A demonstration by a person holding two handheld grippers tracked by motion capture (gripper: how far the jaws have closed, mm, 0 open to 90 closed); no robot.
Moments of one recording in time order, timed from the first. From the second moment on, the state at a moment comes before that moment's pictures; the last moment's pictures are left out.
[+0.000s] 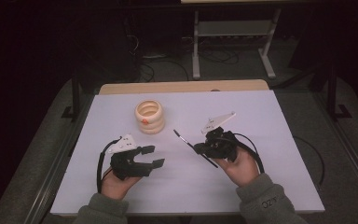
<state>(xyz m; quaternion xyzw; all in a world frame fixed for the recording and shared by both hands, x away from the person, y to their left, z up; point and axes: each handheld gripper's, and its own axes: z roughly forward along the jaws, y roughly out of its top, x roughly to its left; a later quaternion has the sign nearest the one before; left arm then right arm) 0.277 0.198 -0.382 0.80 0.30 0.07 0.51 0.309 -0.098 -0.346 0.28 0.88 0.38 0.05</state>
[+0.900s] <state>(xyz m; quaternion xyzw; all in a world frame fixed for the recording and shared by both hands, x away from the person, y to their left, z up) 0.282 0.189 -0.396 0.79 0.29 -0.03 0.54 0.279 -0.056 -0.383 0.18 0.87 0.45 0.04</state>
